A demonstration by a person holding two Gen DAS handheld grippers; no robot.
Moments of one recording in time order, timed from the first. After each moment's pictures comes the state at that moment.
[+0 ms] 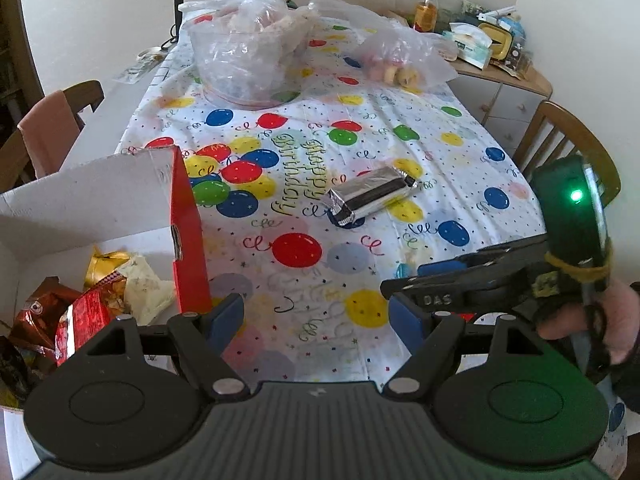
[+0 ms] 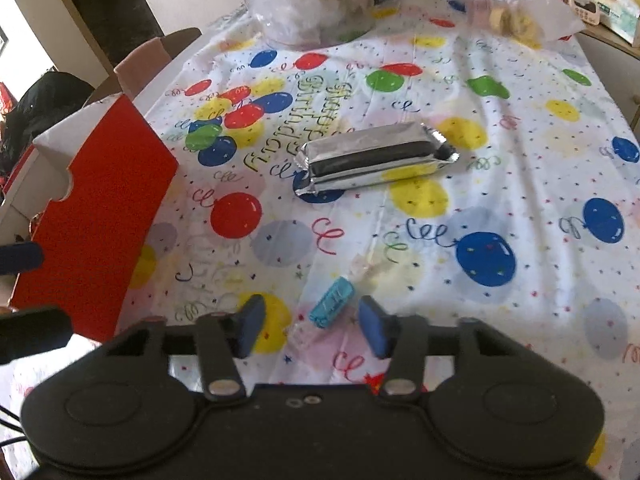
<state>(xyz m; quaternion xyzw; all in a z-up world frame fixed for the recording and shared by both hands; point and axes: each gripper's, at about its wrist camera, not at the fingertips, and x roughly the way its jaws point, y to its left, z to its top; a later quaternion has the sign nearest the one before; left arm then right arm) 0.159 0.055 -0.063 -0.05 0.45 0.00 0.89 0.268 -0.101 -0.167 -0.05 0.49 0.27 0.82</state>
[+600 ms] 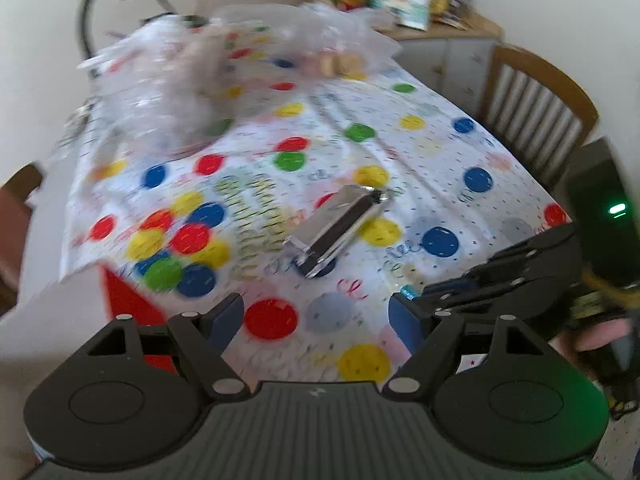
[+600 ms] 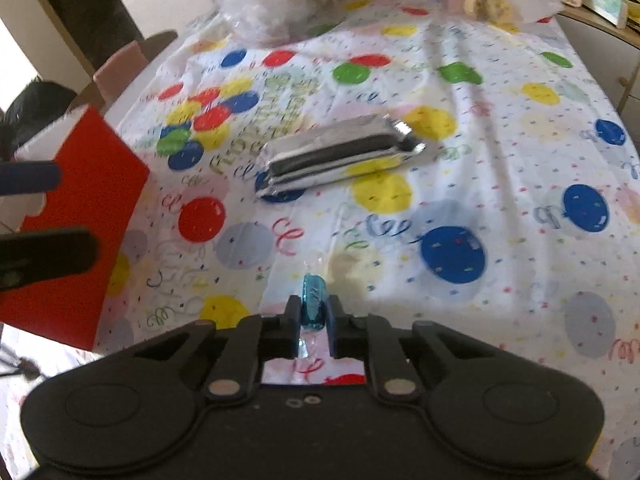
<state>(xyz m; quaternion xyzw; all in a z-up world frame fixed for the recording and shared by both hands) 0.242 0.021 -0.065 0.07 0.46 -0.09 0.88 0.284 -0.128 -0.167 -0.03 0.50 0.25 0.83</state>
